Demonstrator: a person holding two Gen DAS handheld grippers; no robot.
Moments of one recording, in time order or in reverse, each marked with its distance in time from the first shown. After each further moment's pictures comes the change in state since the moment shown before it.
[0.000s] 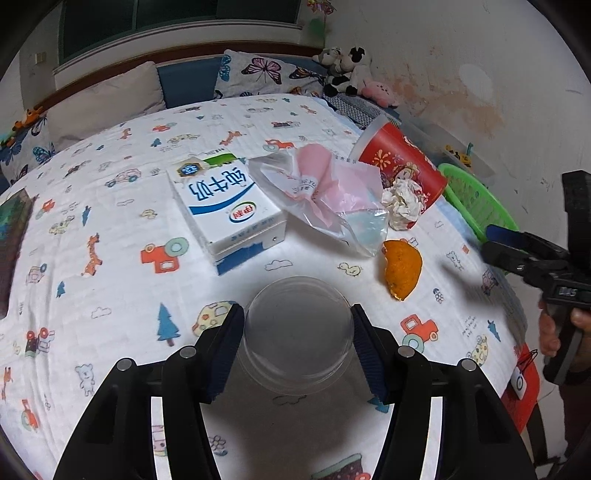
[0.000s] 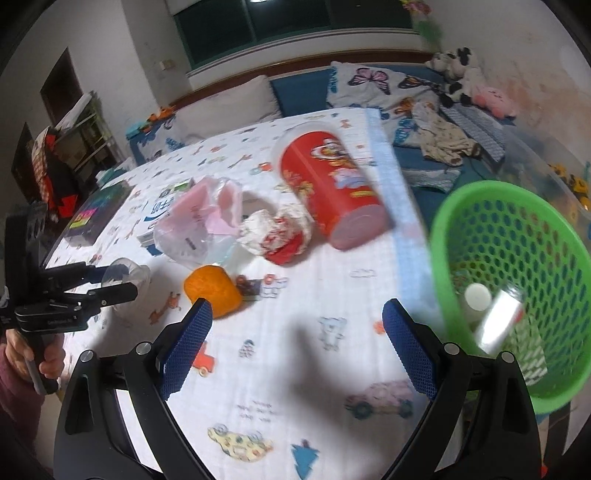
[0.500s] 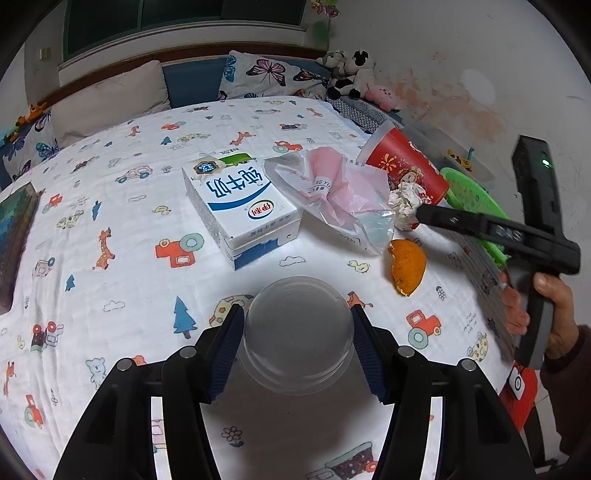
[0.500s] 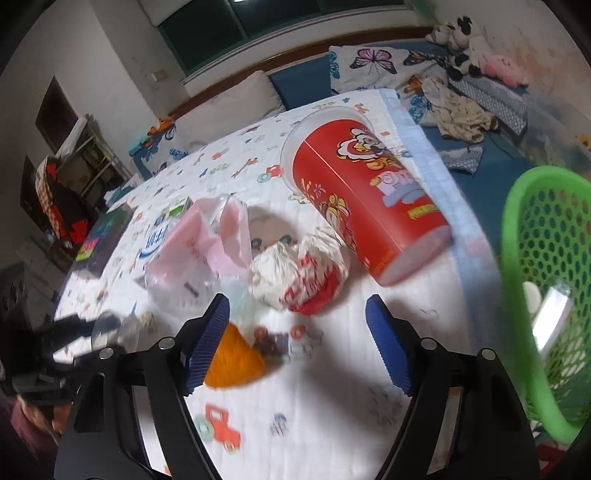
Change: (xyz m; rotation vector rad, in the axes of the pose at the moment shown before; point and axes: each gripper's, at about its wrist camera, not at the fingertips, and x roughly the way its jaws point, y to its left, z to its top) left arm -0.007 0.011 -0.004 -0.010 -0.006 -0.002; right arm 0.059 -0.004 0.034 0.145 0.029 0.094
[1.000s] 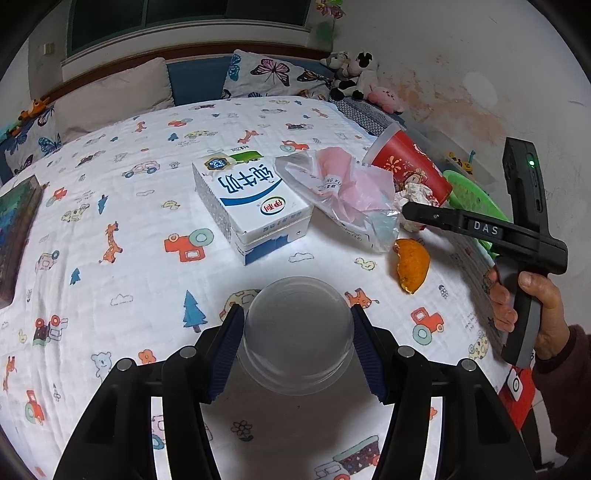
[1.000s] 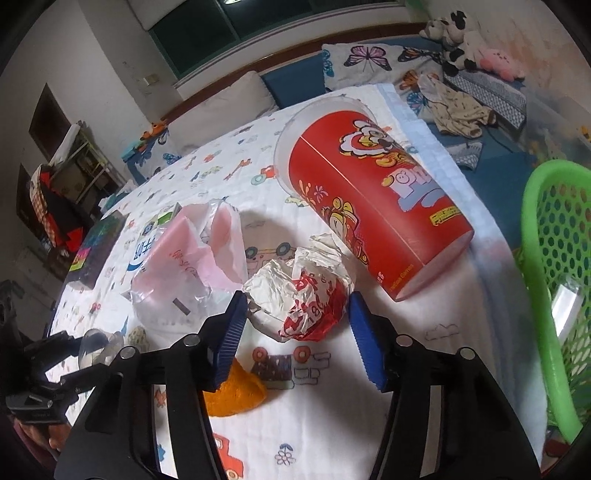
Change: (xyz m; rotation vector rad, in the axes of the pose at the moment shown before) left arm -0.004 0.008 -0.004 -0.015 -0.001 -0.006; right arm 0.007 0.002 0.001 0.000 -0.013 -0.016
